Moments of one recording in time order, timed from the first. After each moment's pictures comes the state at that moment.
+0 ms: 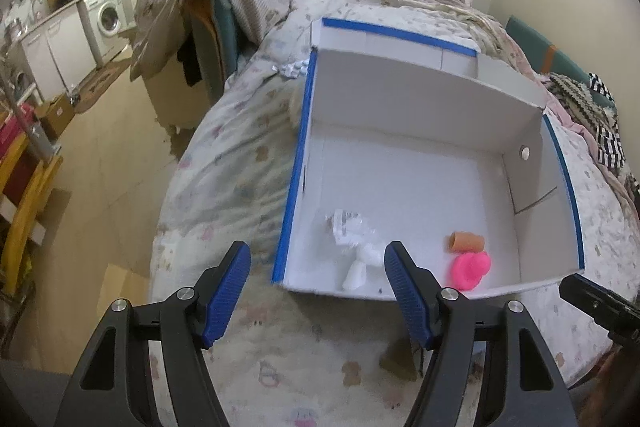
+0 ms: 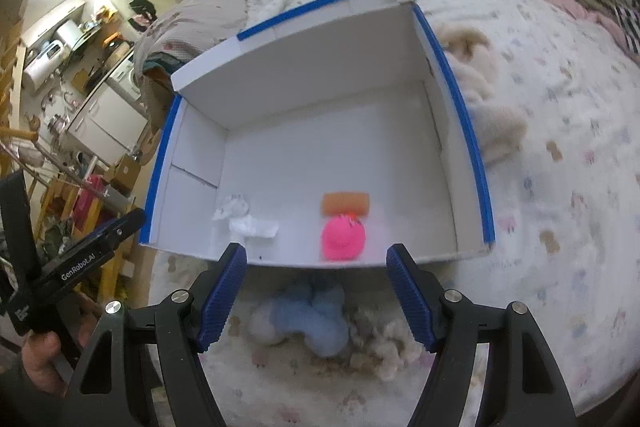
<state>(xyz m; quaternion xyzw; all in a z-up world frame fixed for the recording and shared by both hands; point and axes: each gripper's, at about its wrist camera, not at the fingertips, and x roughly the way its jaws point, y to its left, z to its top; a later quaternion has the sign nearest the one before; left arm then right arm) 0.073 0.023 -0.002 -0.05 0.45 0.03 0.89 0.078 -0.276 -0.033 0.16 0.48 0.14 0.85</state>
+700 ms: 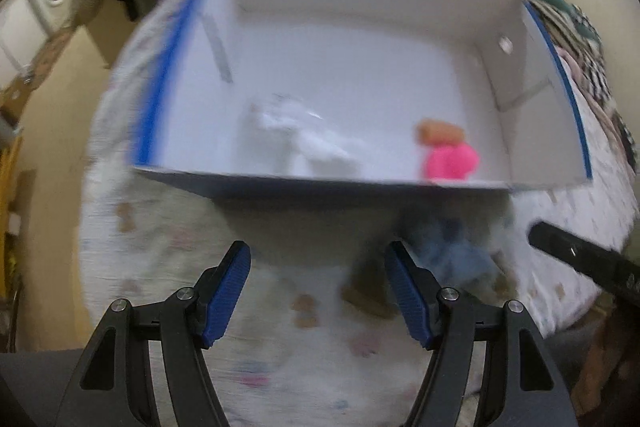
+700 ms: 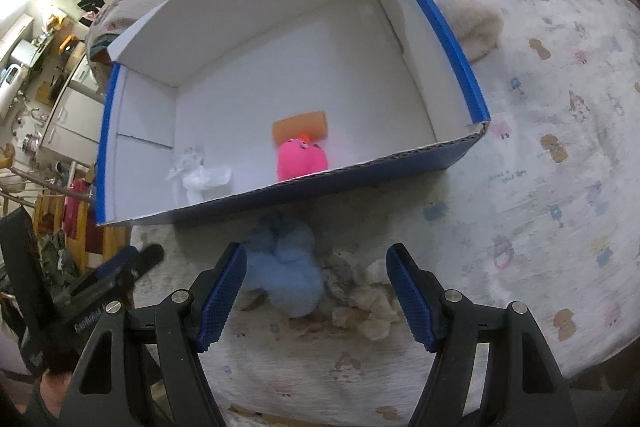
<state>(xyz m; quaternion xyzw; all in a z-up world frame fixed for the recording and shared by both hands) 0.074 -0.030 -0.075 -0.03 0.58 -0.06 0.81 0.076 -0.281 -0.088 0.20 0.57 0.09 0.79</state>
